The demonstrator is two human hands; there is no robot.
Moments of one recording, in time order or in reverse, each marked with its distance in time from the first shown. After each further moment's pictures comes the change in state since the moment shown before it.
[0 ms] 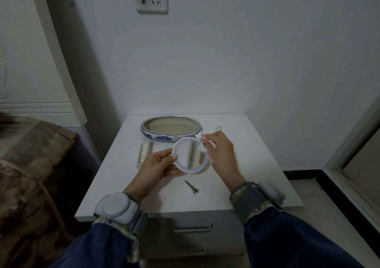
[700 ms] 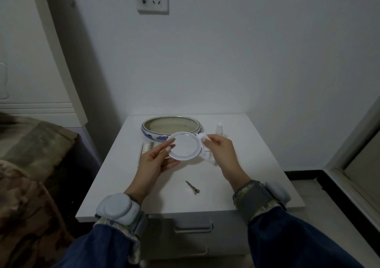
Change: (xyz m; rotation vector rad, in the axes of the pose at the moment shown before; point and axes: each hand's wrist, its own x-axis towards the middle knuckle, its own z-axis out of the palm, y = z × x) left_hand 0.000 0.004 0.002 -0.064 0.183 0.101; right_hand 0.002 -0.001 0.000 0.453 -0.148 0.384
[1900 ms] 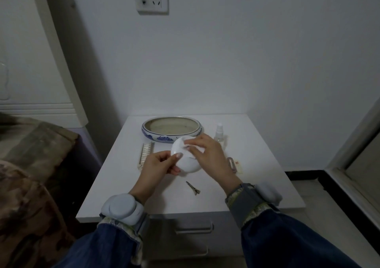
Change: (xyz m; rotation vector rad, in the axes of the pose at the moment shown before) left_hand -0.002 -0.003 0.004 0.326 0.005 0.019; right_hand -0.009 -0.005 0.017 -0.319 -0.126 -0.396
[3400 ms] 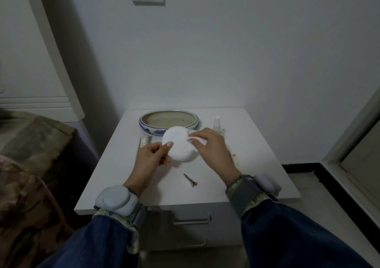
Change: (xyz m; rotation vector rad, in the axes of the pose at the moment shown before) left_hand 0.004 -0.005 -0.006 -0.064 0.061 0.009; right_hand -0.004 0.005 -0.006 -0.052 0.079 0.031
